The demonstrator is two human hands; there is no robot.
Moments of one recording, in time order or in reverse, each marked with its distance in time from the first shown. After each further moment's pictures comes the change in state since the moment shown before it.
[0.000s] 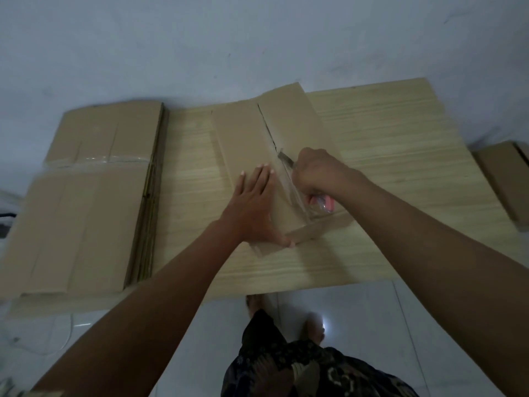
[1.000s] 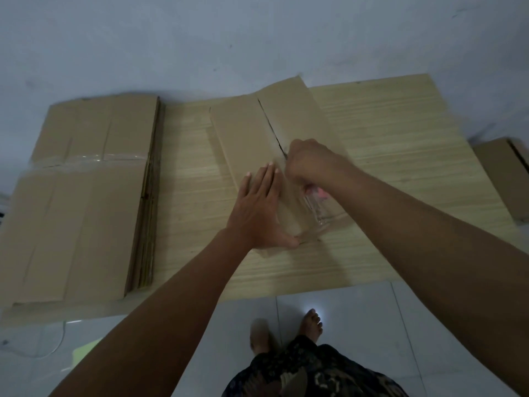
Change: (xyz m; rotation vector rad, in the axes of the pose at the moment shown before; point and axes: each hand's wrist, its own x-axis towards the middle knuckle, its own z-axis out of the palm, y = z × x) left_hand 0.001 -0.002 0.009 -0.050 0.095 -0.044; right_hand 0.014 -0.036 -0.002 -0.059 -0.036 0.020
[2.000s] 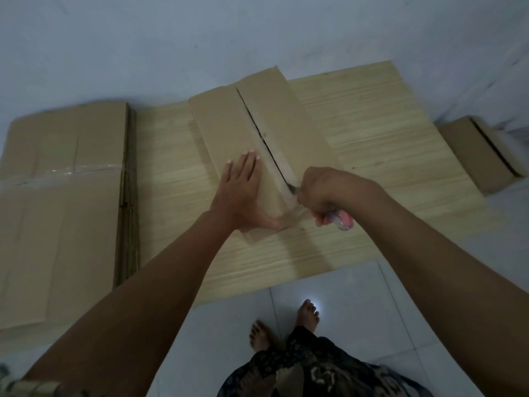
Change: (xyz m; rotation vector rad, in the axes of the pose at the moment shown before) left_hand 0.017 -0.008 -0.010 0.002 -0.040 0.081; right_hand -0.047 0.060 0.019 0.175 -0.256 0.157
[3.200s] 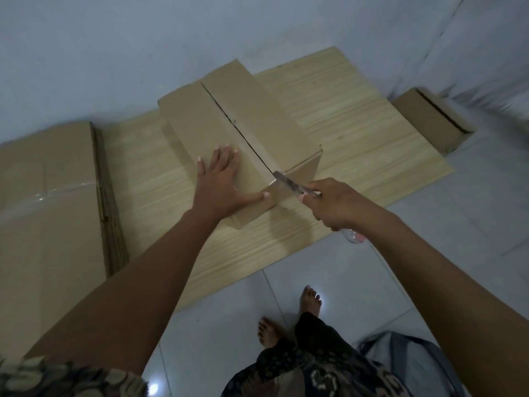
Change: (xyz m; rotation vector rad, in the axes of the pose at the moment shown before) left_hand -0.008 0.004 0.005 -0.082 0.082 -0.002; right_hand -0.063 0.080 0.068 0.504 0.257 -0.101
